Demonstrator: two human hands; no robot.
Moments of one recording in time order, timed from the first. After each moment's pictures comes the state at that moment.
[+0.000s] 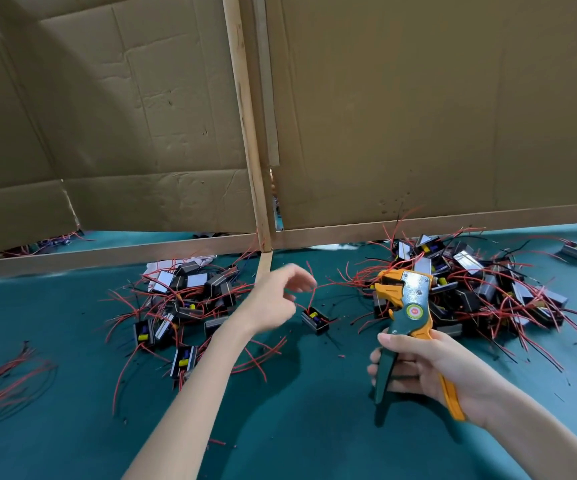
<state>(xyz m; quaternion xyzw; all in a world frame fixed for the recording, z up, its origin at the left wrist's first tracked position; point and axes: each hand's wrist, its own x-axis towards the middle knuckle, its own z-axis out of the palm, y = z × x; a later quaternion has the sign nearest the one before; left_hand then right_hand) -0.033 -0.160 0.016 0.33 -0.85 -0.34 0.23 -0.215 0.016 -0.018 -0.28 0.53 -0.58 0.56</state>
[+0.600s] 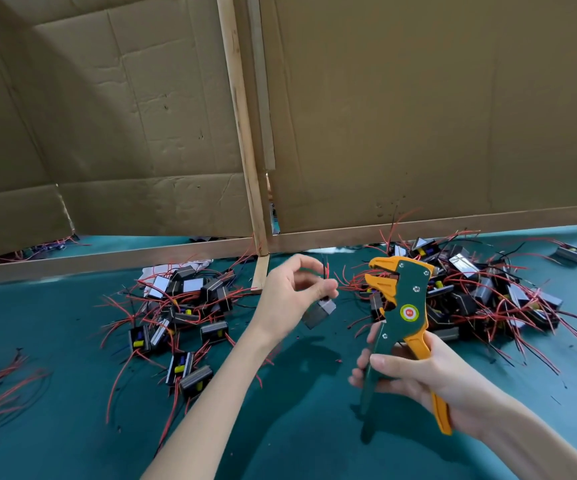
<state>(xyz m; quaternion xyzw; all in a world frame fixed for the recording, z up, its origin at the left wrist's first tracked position) -0.059 -0.135 0.015 0.22 -0.74 -0.49 0.41 -0.202 0.025 -0.013 -0.37 0.42 -0.61 0.56</state>
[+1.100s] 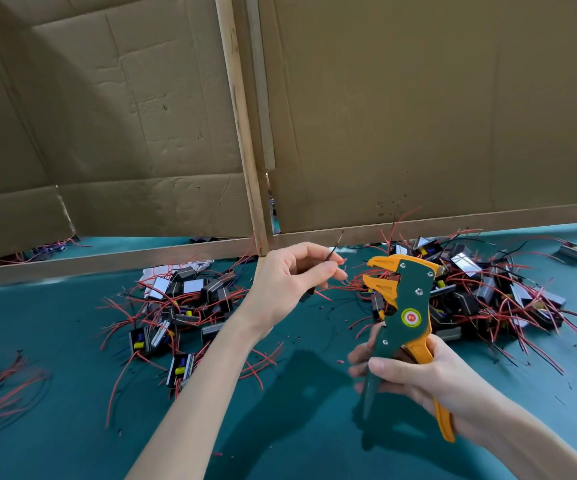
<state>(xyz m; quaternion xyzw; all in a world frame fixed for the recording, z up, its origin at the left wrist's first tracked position) -0.046 -0.116 0.059 0.17 -0.76 -0.51 0.37 -0.195 0.029 -0.009 -0.41 0.43 -0.60 0.53</state>
